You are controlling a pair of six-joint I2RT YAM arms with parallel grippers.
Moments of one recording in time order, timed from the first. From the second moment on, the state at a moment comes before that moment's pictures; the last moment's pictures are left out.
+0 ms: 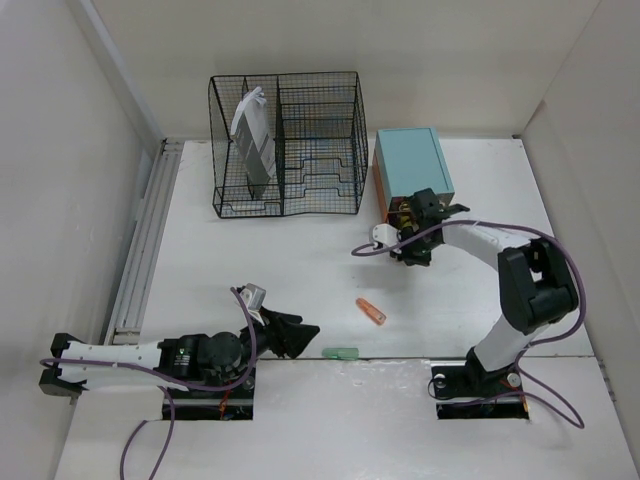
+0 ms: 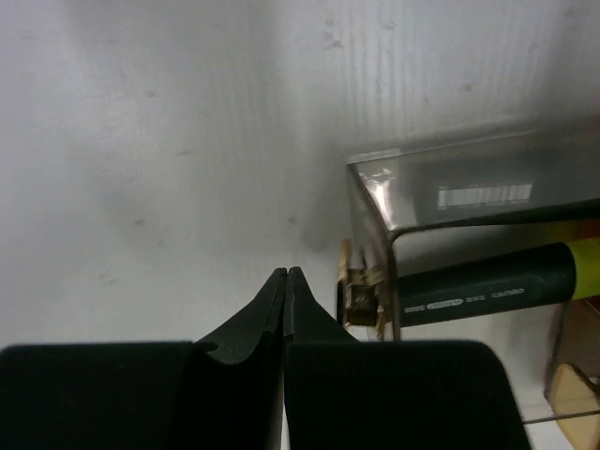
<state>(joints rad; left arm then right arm) -1.56 0.19 0.17 -0.15 -0.69 -0.79 0.32 1.66 1.07 -0.75 -0.37 -1.16</state>
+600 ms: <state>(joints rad) -1.56 0.23 0.17 -0.15 -0.70 -0.79 0.45 1.84 1.10 -0.22 0.26 -0.85</state>
